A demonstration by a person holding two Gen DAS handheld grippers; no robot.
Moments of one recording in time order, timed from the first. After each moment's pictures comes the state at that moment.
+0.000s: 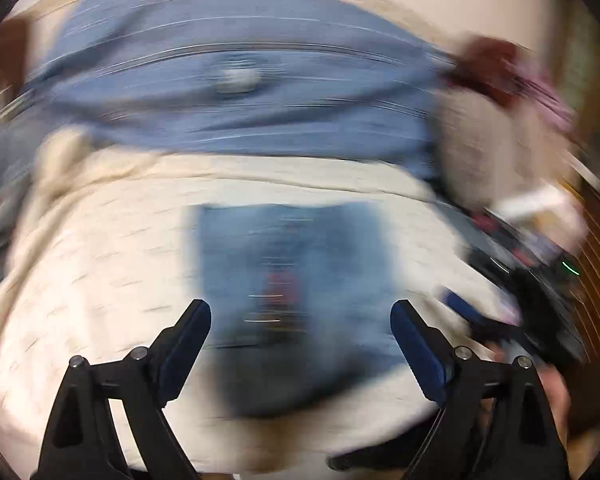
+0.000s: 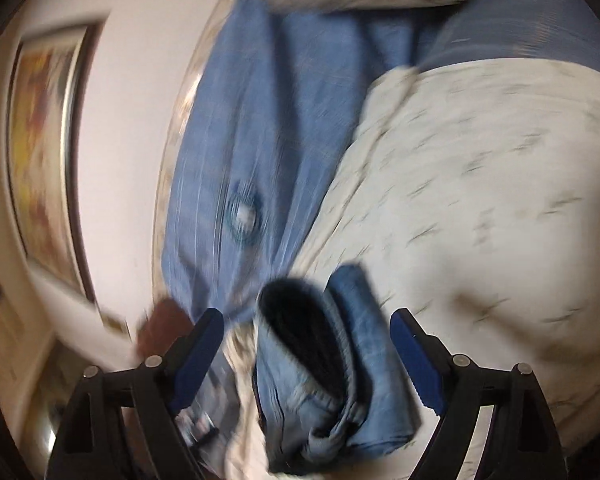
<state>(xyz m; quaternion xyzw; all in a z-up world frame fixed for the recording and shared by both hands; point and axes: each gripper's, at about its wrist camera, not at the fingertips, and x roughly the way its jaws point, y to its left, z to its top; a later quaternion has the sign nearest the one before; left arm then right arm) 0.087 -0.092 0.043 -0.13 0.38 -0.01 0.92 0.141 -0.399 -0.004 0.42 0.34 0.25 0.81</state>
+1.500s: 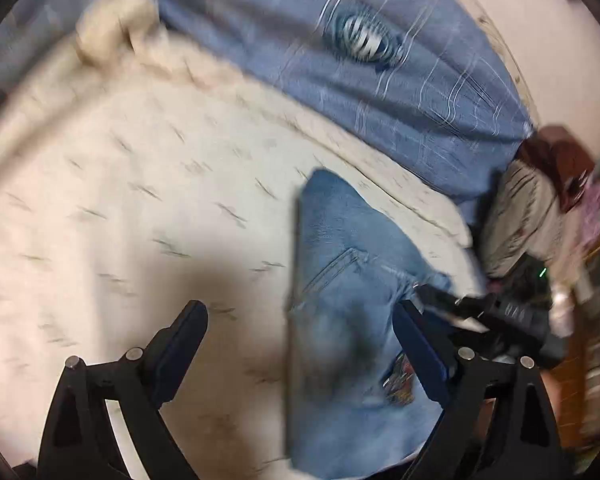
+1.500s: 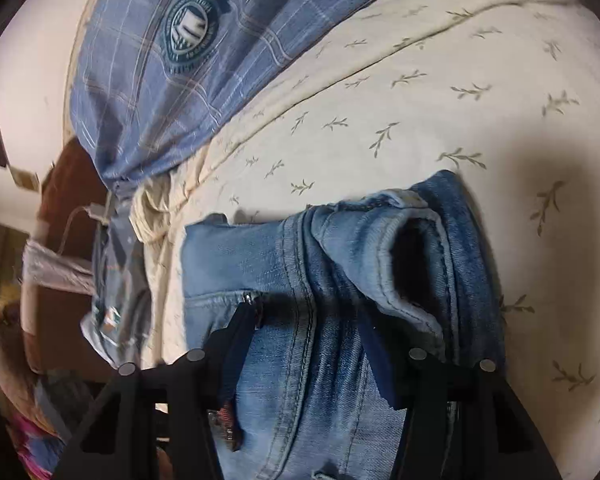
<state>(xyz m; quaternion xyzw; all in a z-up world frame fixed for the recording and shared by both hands) 0.151 0.008 -0.024 -0.34 0.43 -0.03 0.83 0.277 -0.287 -0.027 0.23 0.59 0.26 0.73</state>
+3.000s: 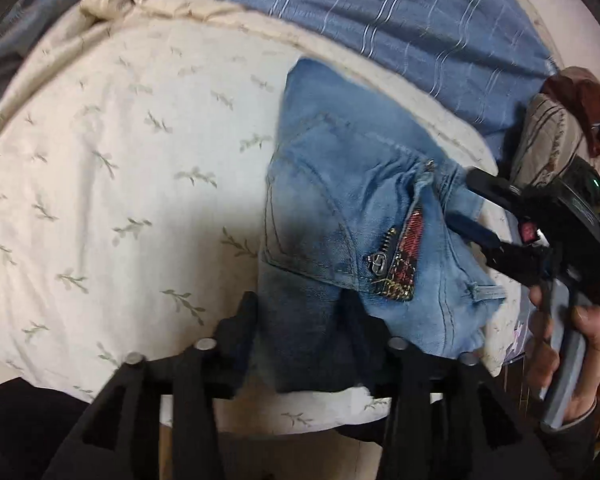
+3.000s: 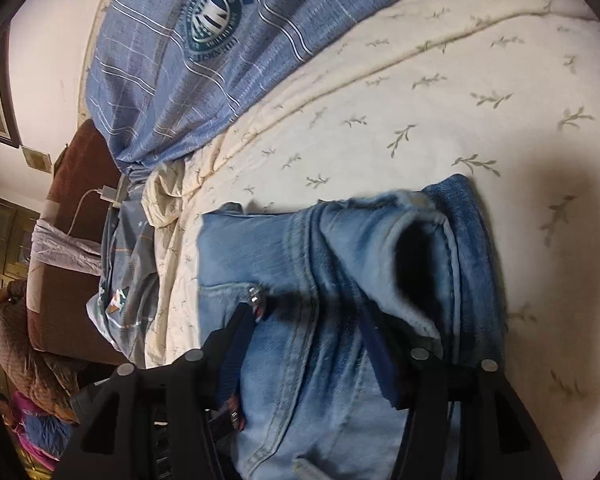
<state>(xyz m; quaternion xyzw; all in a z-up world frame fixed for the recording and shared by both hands) 0.119 -0.073 -0.036 -0.27 0.51 0.01 0.82 0.257 -0.295 -0.011 0.23 0.57 0.30 0.73</state>
